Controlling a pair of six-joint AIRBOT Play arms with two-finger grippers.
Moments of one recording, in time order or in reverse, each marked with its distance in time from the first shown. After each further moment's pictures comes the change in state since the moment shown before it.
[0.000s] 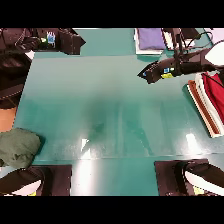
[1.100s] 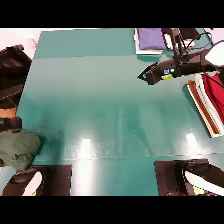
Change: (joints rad) left arm 0.660 0.492 -0.927 0.492 -0.439 -0.115; right arm 0.000 0.000 0.000 -0.002 0.029 0.000
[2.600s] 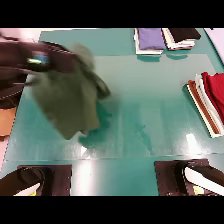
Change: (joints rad) left arm -0.864 -0.362 0.763 -0.174 0.410 -0.211; right arm -0.301 -0.002 0.506 0.002 0.026 0.066
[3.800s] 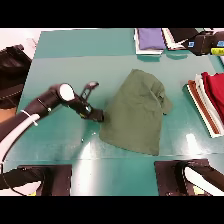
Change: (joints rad) left arm 0.137 -0.318 -0.487 -0.558 -0.042 0.309; right arm -0.040 0.111 -0.382 0.005 -0.040 0.007
